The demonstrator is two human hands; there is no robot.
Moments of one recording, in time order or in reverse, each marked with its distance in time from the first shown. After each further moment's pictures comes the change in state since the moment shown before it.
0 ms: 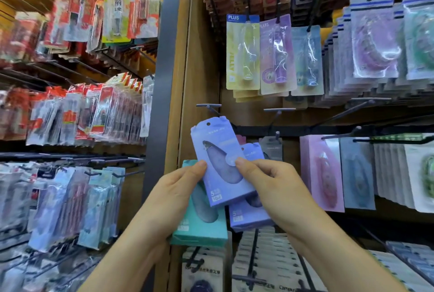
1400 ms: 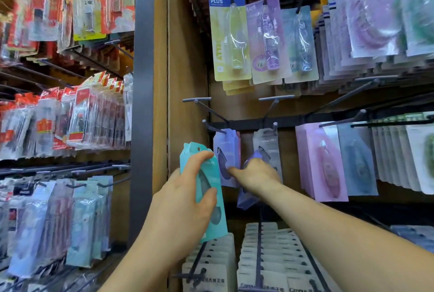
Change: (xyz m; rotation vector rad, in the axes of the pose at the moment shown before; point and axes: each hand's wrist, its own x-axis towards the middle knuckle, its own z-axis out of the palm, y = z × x) left_hand 0.015 -0.011 0.007 0.825 0.045 0.267; right_hand 0.121 0.087 0.006 -0.760 0.066 0.332
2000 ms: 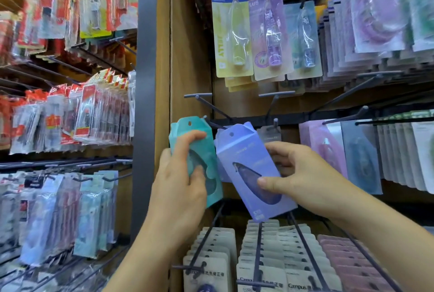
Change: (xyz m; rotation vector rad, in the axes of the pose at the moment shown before) left_hand 0.009 -0.003 0.009 -0.275 0.239 0.117; right_hand -0.104 0.019 -0.080 0.406 -0.105 -0.507
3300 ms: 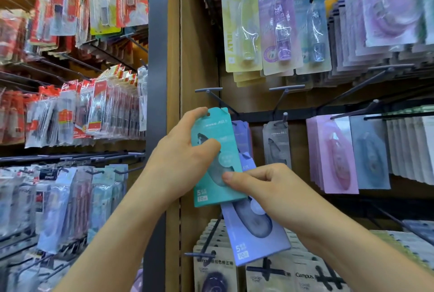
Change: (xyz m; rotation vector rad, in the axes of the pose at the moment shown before) left_hand 0.023 0.035 -0.035 0.009 -0.198 -0.184; right_hand -0.016 -0.022 0.051 0.373 -0.143 0.223
